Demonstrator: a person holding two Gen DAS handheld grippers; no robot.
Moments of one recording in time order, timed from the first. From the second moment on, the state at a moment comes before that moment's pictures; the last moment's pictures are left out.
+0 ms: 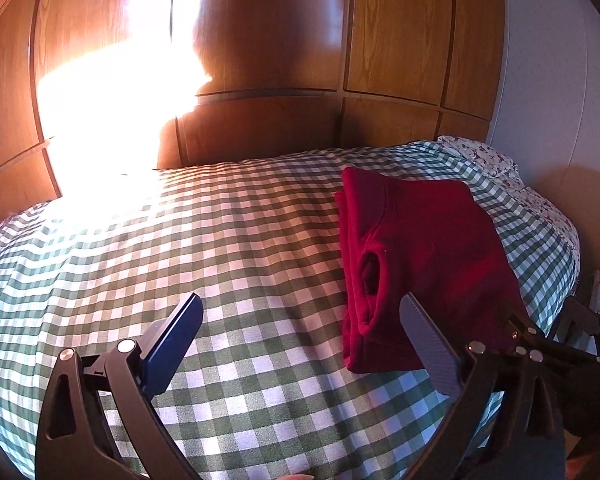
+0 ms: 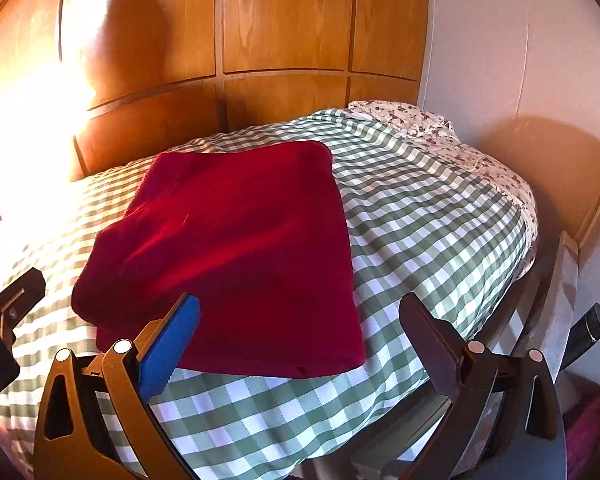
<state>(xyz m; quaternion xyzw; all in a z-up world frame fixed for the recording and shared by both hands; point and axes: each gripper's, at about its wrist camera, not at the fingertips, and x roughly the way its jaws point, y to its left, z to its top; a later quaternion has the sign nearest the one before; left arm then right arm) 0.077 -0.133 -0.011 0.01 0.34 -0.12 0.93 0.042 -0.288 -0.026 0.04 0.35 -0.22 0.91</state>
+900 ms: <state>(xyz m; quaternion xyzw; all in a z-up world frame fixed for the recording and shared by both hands) 0.072 -0.127 -0.009 -0.01 0.33 -0.12 0.94 0.037 -0.287 -0.021 0.04 0.33 -0.23 0.91</state>
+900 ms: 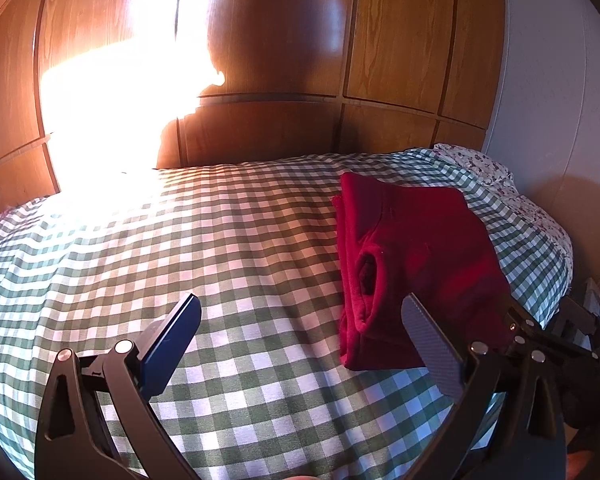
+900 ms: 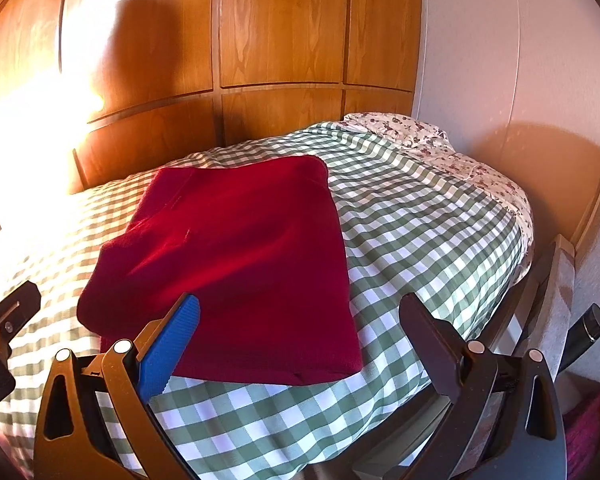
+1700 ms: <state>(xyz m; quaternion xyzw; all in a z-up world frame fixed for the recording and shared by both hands) 0.077 -0.132 -0.016 0.01 0.35 -0.11 0.93 0.040 -0.294 -0.016 0.05 0.32 -0.21 0.92</state>
